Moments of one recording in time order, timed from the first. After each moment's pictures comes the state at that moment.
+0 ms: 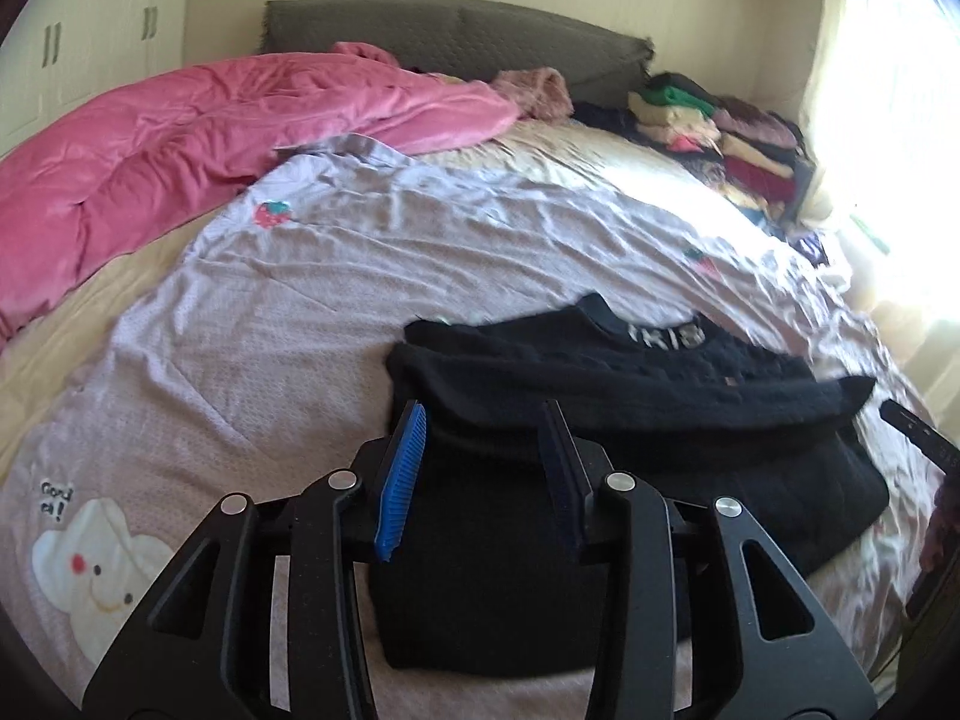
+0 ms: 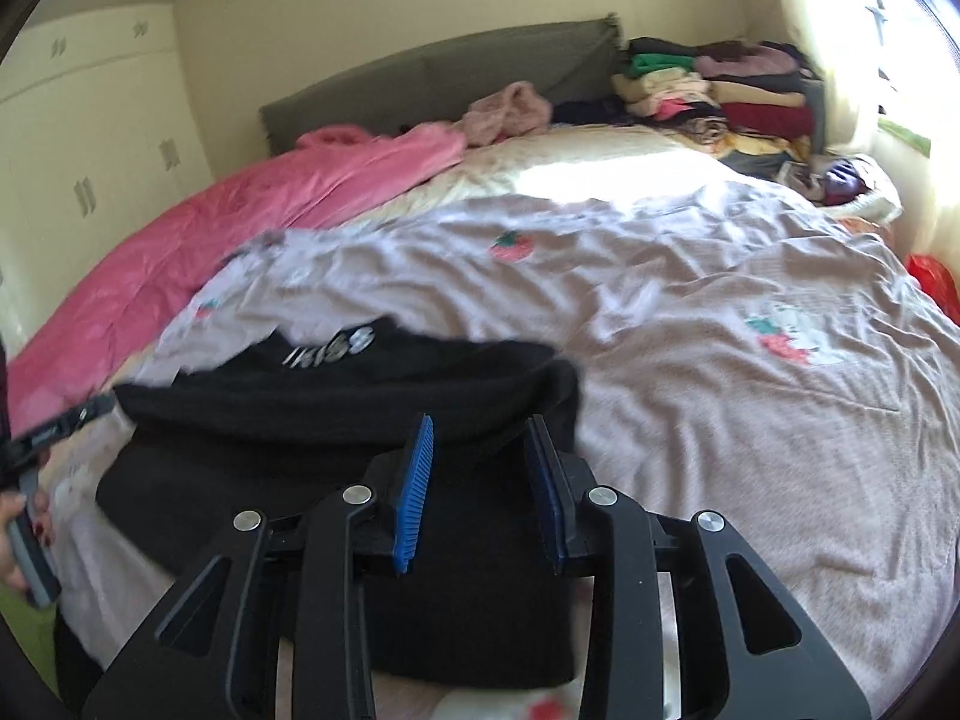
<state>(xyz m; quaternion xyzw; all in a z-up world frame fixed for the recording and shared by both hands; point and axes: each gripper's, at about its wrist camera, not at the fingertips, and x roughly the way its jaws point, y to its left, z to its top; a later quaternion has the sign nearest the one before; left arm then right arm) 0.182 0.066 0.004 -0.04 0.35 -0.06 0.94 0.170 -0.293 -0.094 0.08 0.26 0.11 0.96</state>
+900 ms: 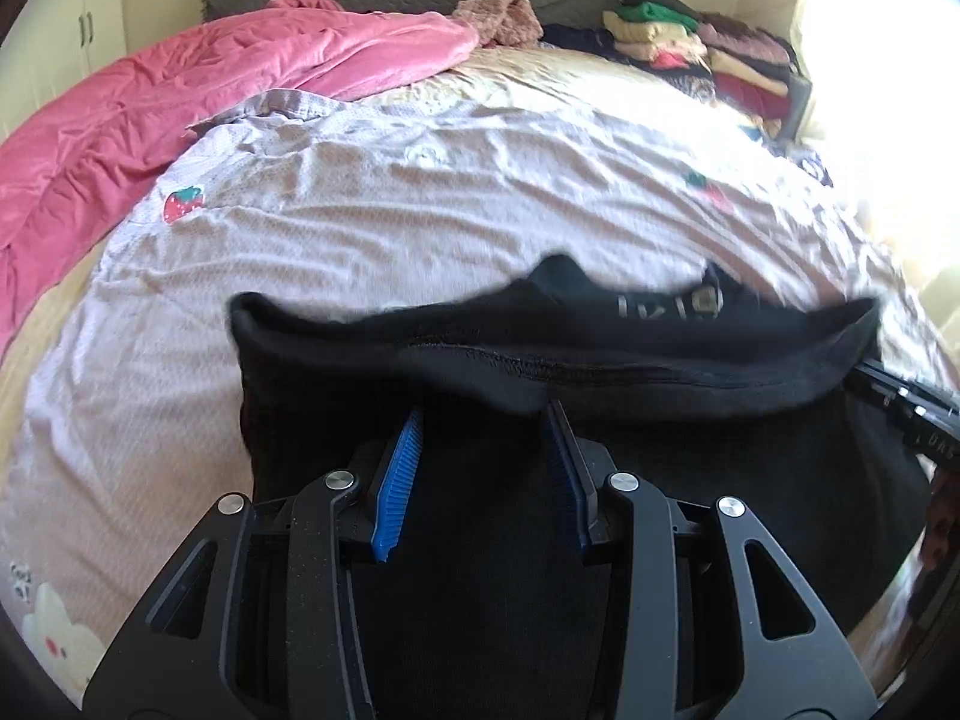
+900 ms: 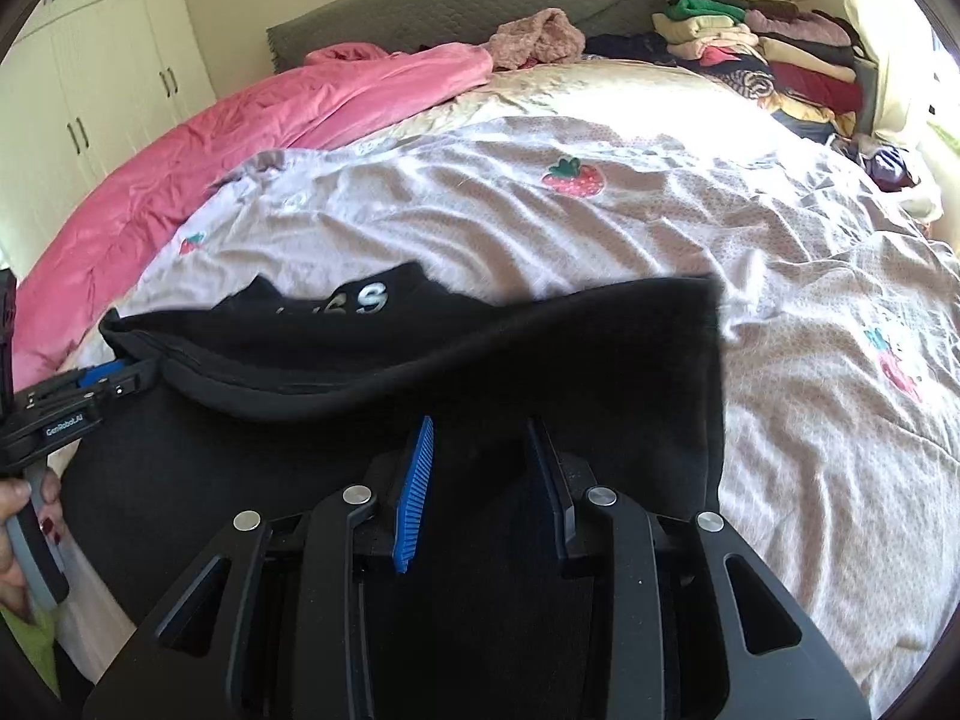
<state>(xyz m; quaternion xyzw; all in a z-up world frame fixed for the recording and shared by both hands) 0.267 0.015 -0.026 -0.01 0.41 -0.08 0.91 0.268 -0.251 -0.108 0.05 0.35 0.10 0.93</state>
